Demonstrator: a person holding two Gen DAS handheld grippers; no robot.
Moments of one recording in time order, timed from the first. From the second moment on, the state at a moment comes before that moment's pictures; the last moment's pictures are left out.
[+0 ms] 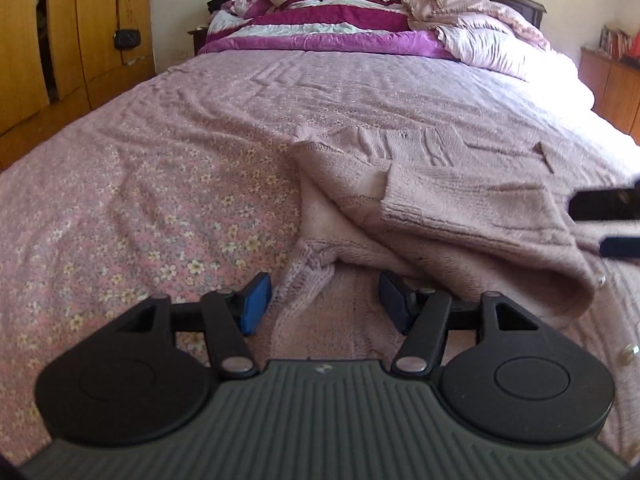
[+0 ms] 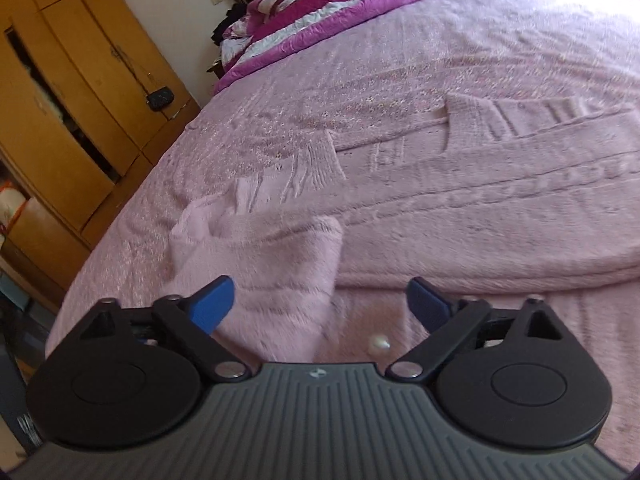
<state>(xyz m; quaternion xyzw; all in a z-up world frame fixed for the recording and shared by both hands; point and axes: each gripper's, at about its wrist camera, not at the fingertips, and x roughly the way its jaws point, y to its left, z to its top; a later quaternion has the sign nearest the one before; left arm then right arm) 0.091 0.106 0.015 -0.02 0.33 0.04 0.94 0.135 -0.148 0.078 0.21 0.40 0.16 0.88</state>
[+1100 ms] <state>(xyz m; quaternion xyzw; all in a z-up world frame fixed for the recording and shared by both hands) 0.105 0.118 0.019 -0.02 0.36 0.01 0.93 0.185 -0.180 0.053 0.15 0.36 0.07 0.92</state>
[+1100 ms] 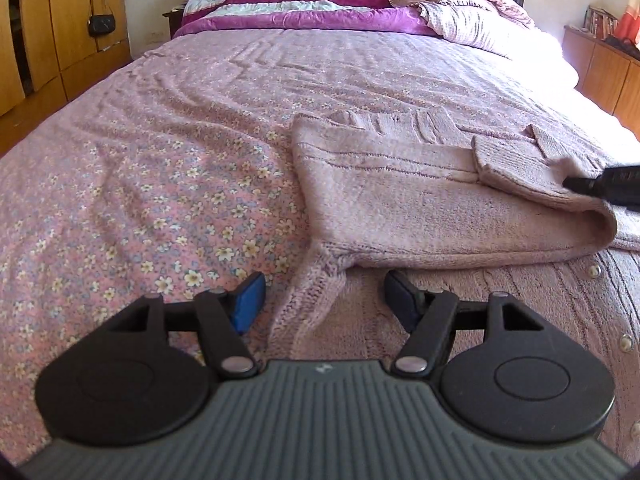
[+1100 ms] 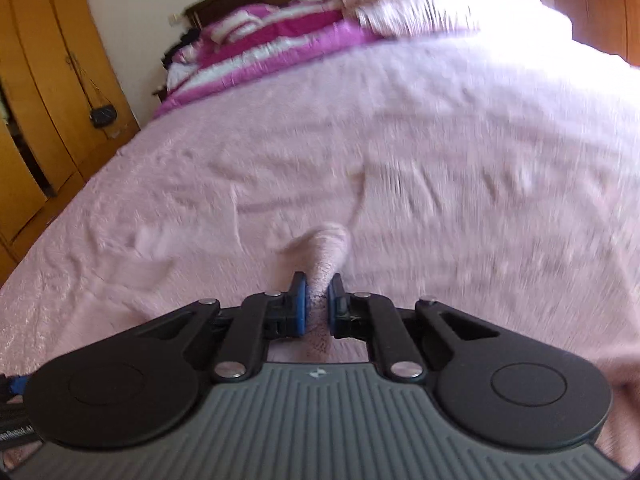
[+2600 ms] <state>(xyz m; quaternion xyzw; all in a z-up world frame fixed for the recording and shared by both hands) 0.101 0.115 0.016 -0.02 0.36 0.01 0.93 0.168 -0.080 0.079 0.00 0.33 0.14 0.93</state>
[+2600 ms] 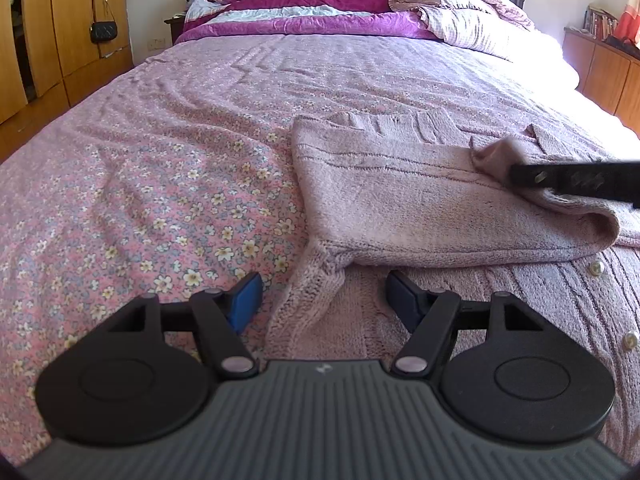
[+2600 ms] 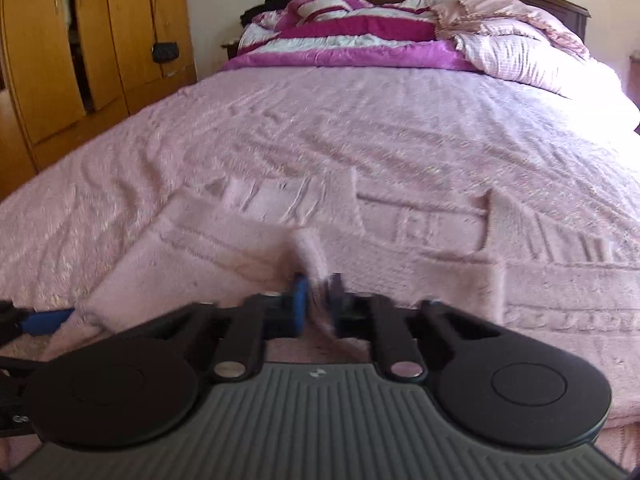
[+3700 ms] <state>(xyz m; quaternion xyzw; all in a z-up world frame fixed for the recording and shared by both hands) 0.070 0.110 0.038 0.00 0.38 0.05 0.93 0.088 -0.266 0.062 0.11 0.28 -0.05 0.95</state>
